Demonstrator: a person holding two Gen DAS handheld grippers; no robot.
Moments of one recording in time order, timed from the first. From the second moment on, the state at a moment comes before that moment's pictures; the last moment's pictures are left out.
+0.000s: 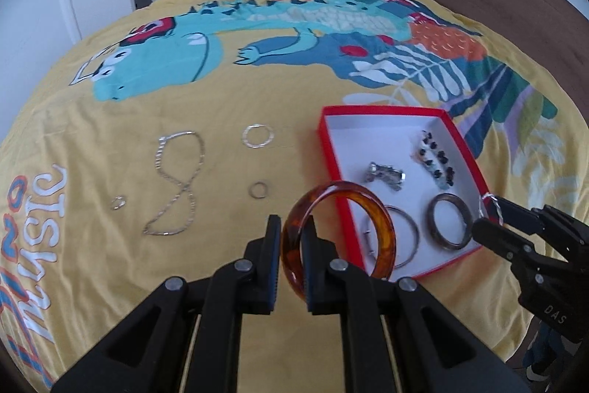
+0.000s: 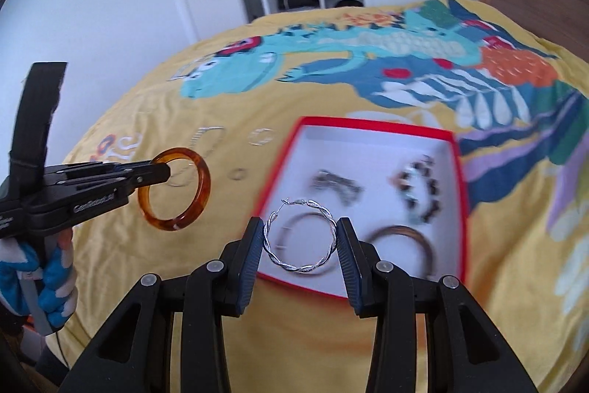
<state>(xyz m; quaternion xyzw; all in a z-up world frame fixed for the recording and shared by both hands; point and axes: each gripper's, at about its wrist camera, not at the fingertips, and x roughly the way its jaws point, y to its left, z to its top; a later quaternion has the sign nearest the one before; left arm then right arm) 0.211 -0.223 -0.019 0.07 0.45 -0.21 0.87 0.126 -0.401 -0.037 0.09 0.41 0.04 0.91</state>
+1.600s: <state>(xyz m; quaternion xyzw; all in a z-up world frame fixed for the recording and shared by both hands) 0.165 -0.241 0.012 0.09 0.44 -0.22 0.87 0.092 -0.428 -0.014 0.07 0.44 -0.02 0.90</state>
